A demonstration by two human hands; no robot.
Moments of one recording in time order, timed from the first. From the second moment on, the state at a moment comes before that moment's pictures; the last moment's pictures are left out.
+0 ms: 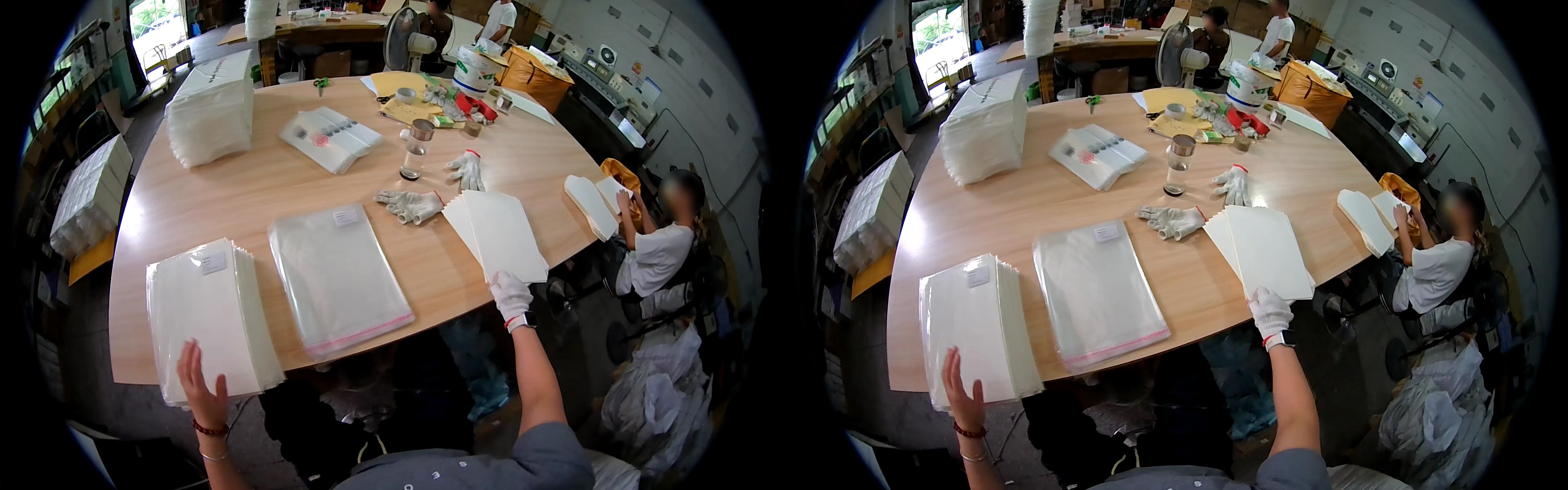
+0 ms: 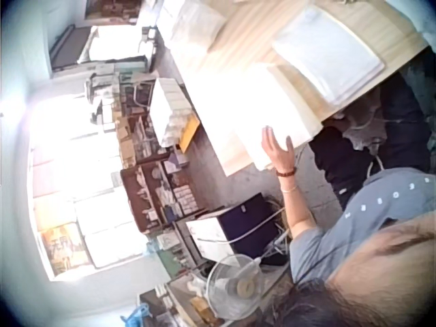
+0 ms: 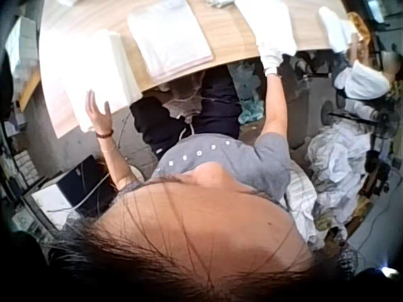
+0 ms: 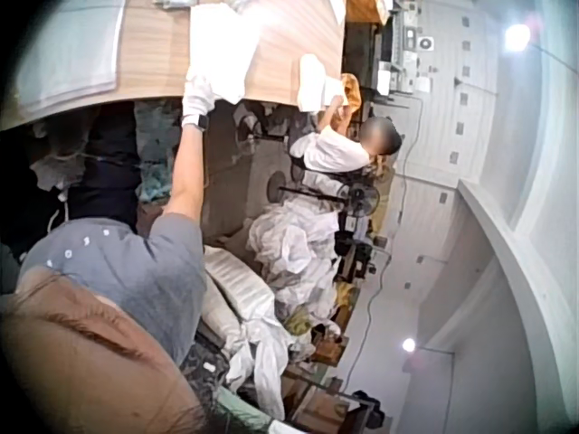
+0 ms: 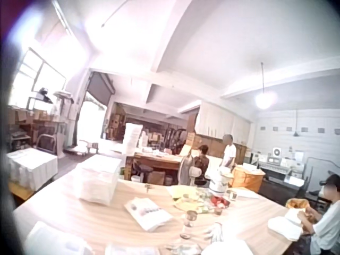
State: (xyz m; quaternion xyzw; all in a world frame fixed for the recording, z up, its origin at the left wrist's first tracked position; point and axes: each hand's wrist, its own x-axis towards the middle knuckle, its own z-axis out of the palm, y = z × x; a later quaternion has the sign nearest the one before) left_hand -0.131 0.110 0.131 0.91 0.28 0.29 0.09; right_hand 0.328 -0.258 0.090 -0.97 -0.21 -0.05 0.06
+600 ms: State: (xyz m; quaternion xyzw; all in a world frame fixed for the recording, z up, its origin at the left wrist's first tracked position) left_hand 0.088 0.052 0.027 0.98 0.20 -0.03 0.05; right_hand 0.408 -0.338 0.081 -0.62 0.12 0.04 0.78
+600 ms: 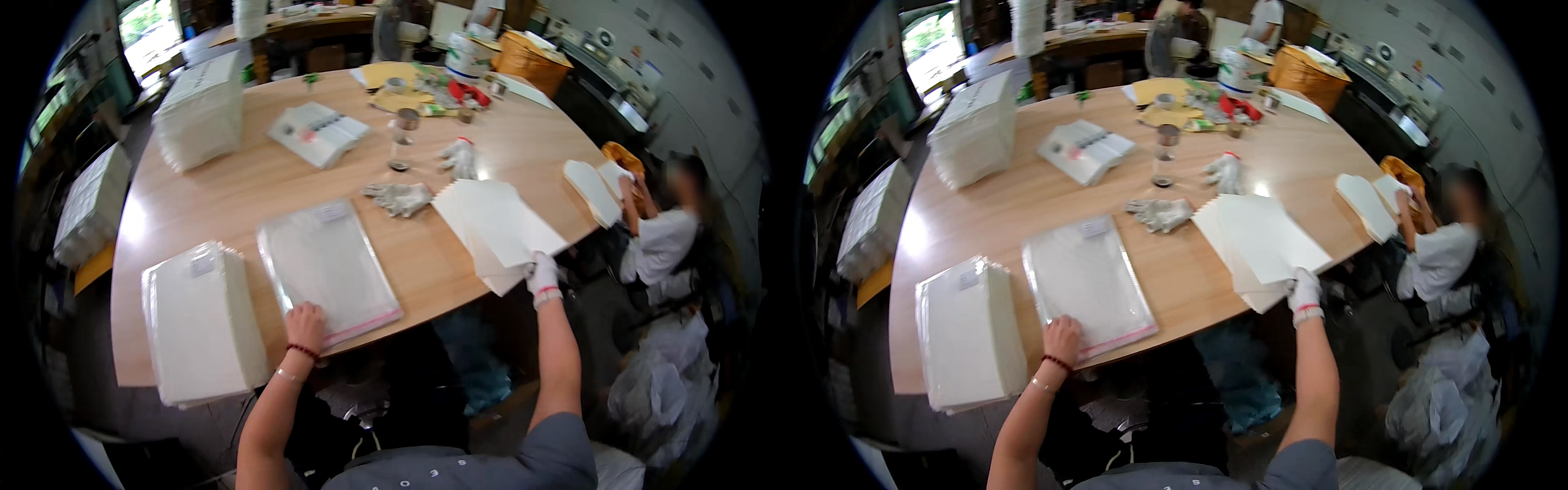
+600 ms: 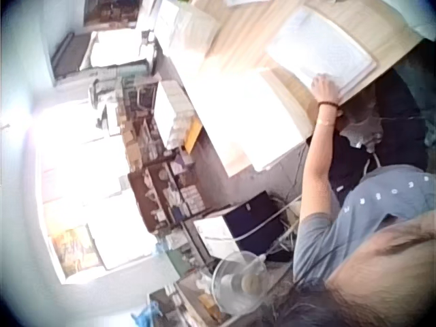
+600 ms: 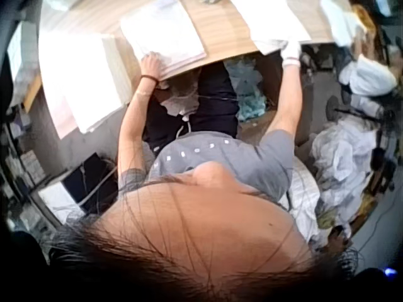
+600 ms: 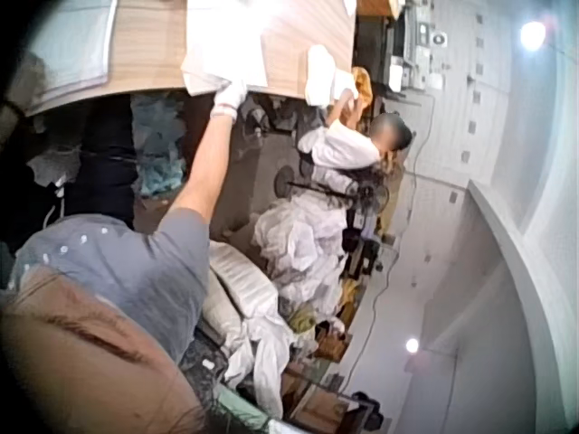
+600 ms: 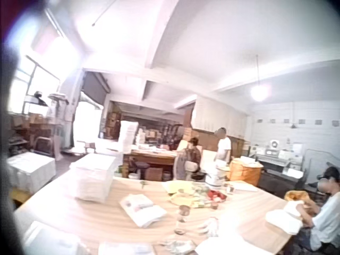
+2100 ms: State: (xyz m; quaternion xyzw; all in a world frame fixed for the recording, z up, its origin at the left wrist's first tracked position) left_hand 0.091 -0.057 0.000 0.48 0.28 0.42 0.72; right_hand 0.095 -0.277 0.096 -0.53 0.09 0.33 0.77
